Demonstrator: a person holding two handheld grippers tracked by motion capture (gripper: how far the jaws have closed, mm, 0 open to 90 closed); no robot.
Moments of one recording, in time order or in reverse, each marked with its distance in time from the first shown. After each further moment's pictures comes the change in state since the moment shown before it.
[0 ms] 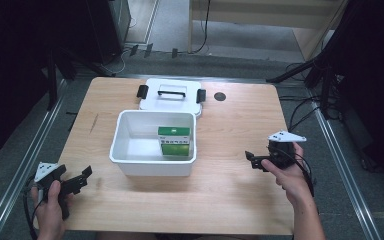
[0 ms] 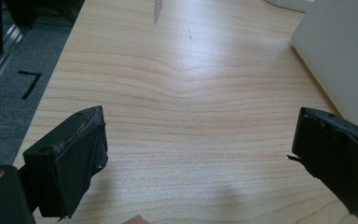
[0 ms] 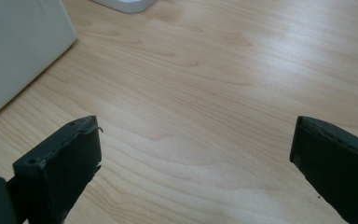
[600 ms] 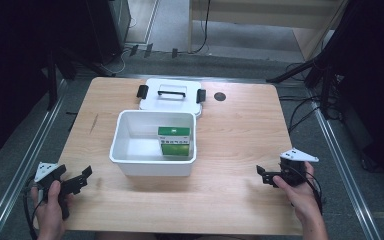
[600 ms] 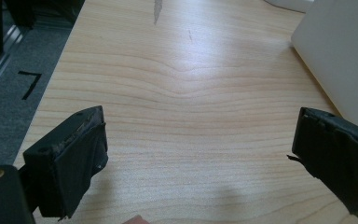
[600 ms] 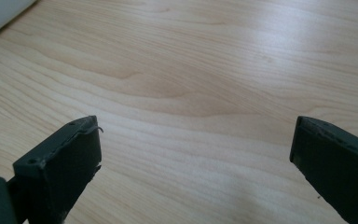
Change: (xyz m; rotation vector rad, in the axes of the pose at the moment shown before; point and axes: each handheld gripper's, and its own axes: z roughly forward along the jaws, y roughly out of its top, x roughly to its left) left arm 0.000 0.000 0.000 -0.002 0.001 0.000; right arm -0.020 -0.058 -0.010 0.002 -0.041 0.059
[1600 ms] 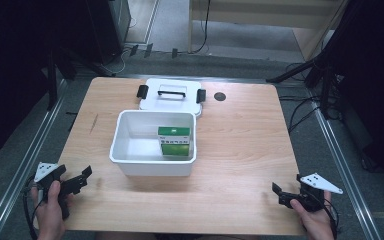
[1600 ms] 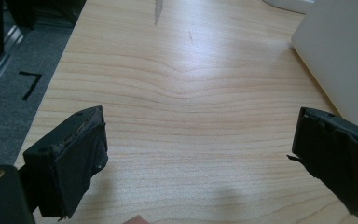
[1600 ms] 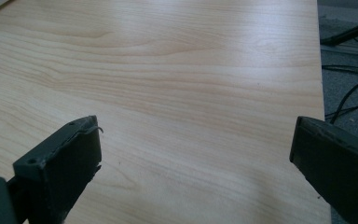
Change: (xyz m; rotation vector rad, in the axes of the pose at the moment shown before) left arm 0.000 0.000 -0.001 -0.003 0.002 -0.004; right arm -0.018 -0.068 -0.036 -0.104 -0.044 0.088
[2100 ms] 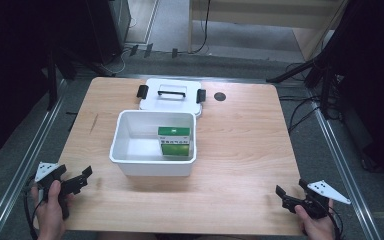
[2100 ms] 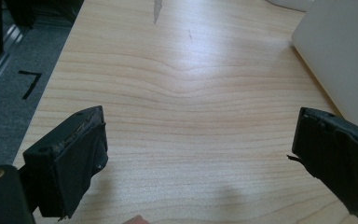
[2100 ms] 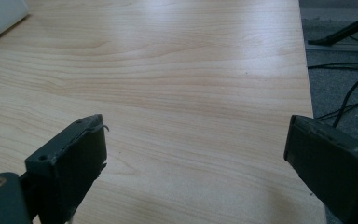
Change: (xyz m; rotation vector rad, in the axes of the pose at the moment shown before) left arm -0.001 0.000 0.001 0.002 -0.002 0.005; right arm -0.003 -0.015 -0.009 -0.062 0.000 0.077
